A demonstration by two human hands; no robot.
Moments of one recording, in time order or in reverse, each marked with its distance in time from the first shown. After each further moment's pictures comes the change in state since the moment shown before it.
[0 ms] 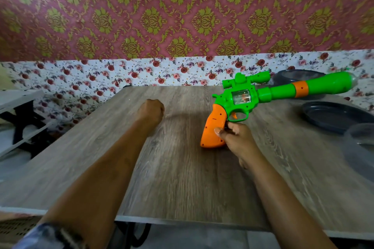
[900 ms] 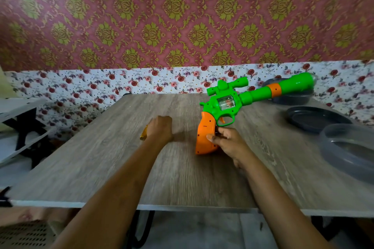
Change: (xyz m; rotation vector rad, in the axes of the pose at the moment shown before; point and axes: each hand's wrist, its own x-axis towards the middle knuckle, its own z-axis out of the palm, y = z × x) left_hand -0.071 0.040 -0.019 0.075 -0.086 0.045; right_hand -0.019 -0.009 -0.003 0.006 -0.150 0.015
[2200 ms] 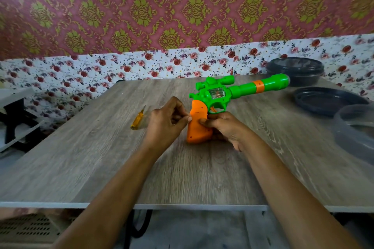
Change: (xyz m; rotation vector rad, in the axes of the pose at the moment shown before) left_hand -0.038 0.012 0.020 -0.768 0.357 0.447; right_hand 0.023 0.005 -0.001 0.108 -0.161 0.162
